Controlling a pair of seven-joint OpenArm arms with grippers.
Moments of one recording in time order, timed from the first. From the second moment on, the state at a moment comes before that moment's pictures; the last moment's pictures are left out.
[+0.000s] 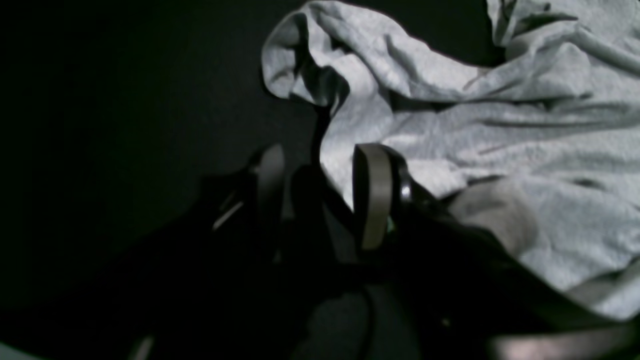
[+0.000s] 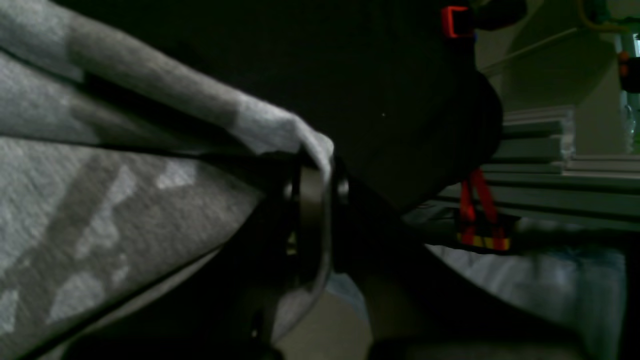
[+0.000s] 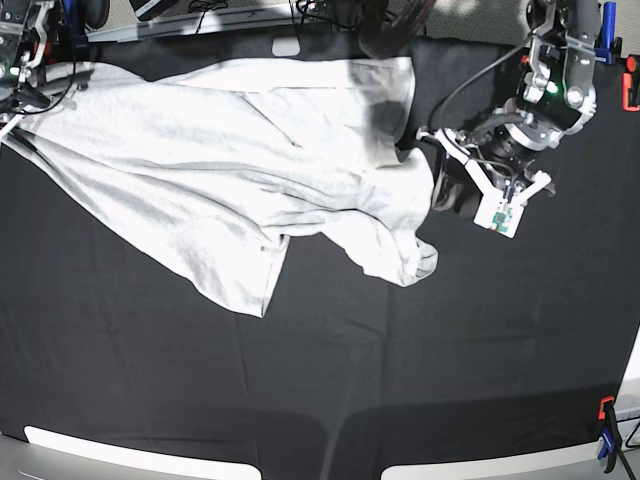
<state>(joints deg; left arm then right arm) 17.4 -15.3 5.2 112.8 -19.9 -11.0 40.7 -28.4 24.0 35.0 95.8 -8.7 3.9 -45.3</state>
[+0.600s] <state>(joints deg) 10.6 -10.8 5.2 98.6 -35.0 -10.9 45.9 -28.4 24.1 35.1 95.8 -8.8 3.1 -45.7</state>
